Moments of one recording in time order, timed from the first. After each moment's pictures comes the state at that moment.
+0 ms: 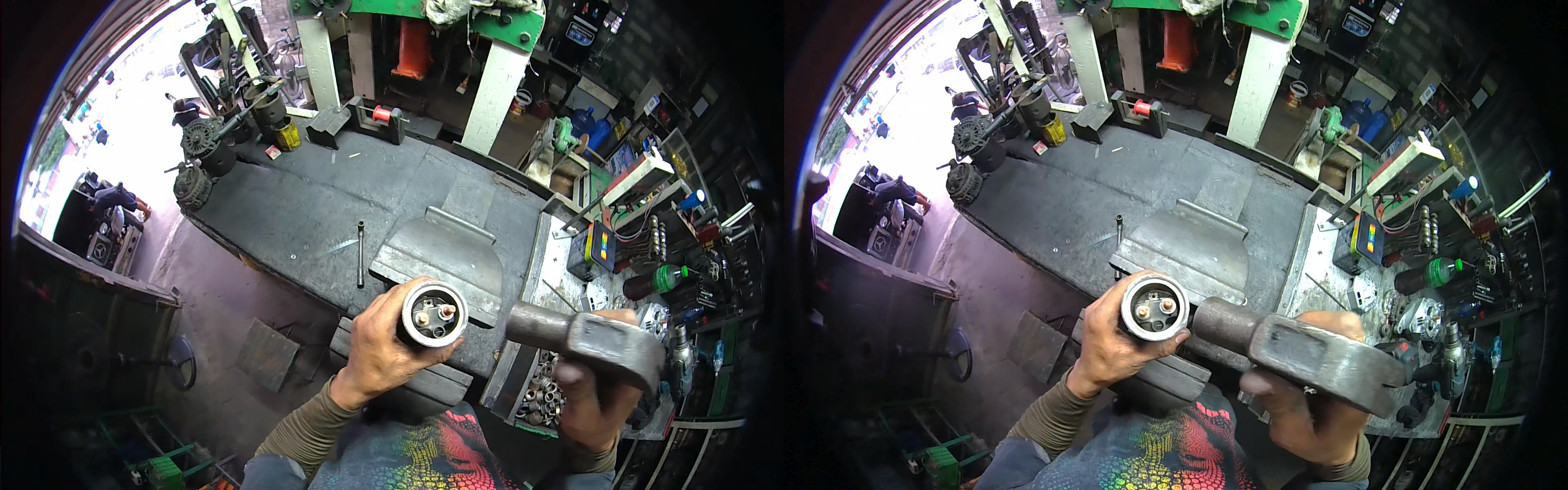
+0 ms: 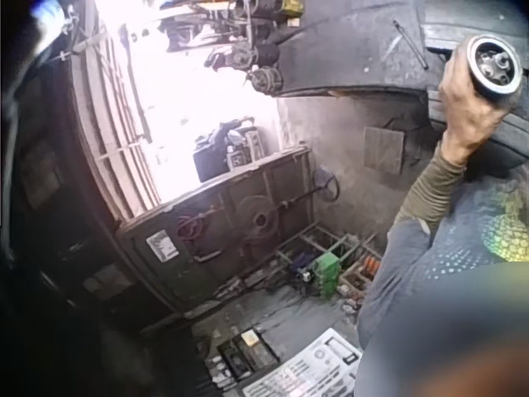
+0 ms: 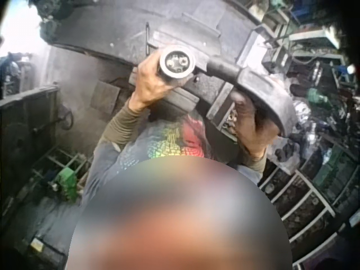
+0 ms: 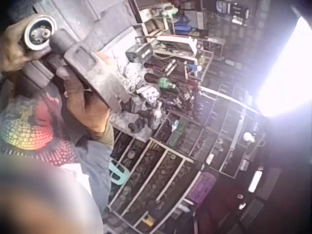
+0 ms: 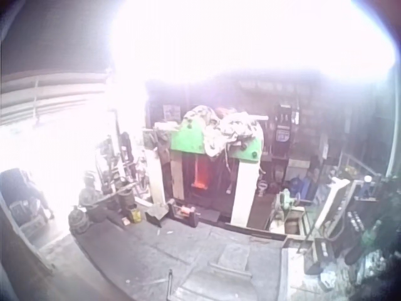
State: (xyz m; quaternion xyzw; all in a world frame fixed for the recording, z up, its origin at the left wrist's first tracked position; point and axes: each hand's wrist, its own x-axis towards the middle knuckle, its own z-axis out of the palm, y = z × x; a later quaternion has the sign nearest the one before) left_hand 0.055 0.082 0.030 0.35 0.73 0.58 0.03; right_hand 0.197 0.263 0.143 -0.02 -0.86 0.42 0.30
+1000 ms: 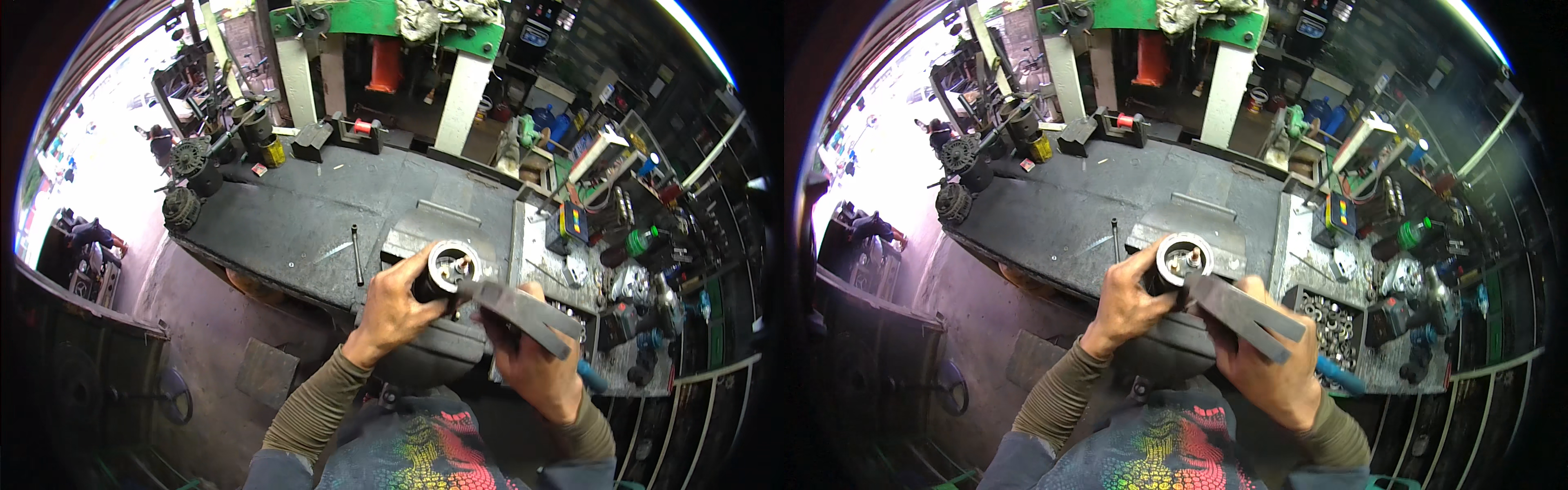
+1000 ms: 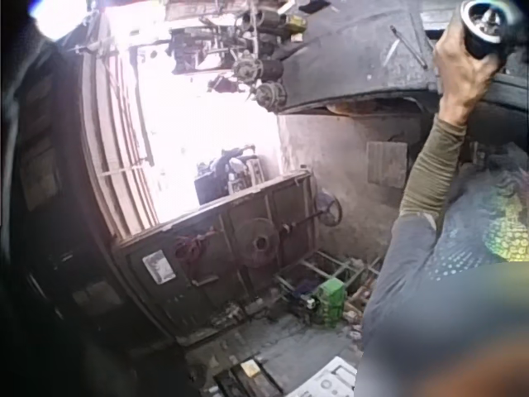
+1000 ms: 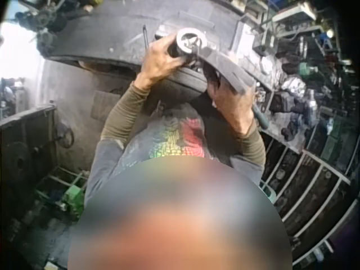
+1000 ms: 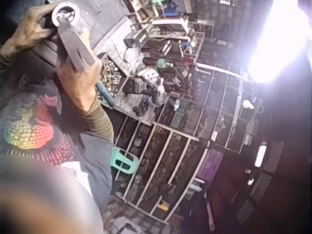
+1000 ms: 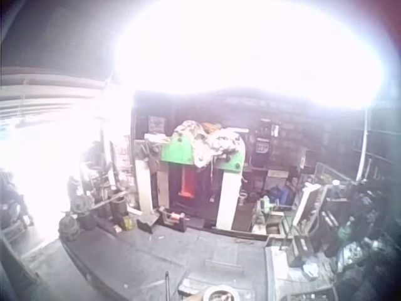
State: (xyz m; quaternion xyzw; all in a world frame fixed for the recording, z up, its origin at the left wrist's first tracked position) left_hand 0.036 0.068 0.027 0.43 0.67 0.60 0.03; right_hand 0.212 0.187 0.143 -0.05 -0.97 0.07 0.24
